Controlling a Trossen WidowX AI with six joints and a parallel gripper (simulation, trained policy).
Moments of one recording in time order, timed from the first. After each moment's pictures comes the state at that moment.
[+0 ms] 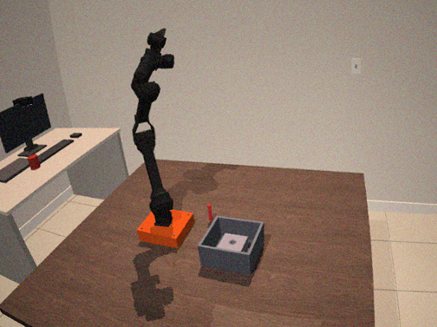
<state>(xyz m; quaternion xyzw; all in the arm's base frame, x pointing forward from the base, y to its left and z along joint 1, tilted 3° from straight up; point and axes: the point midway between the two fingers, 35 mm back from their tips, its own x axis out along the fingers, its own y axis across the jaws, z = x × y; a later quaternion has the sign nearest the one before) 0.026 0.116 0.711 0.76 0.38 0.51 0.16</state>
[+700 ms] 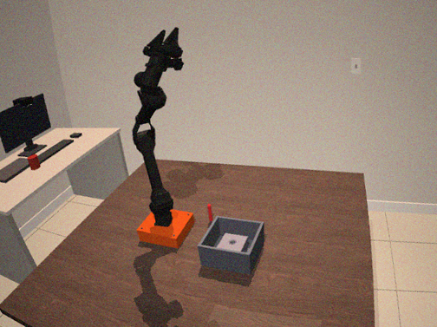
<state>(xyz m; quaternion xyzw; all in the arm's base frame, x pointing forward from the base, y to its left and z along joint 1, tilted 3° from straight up) 0.089 0.012 0.733 0.79 0.36 0.47 -0.15</state>
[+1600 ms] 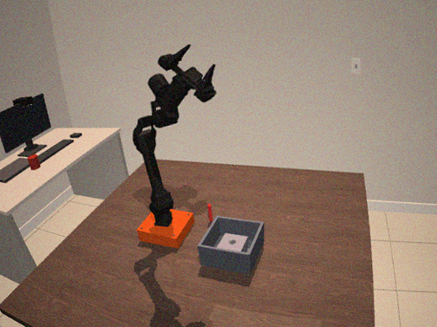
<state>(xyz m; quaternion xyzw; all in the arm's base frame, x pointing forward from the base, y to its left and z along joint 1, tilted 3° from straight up) 0.216 -0.139 0.671 0.68 0.24 0.38 -0.58</state>
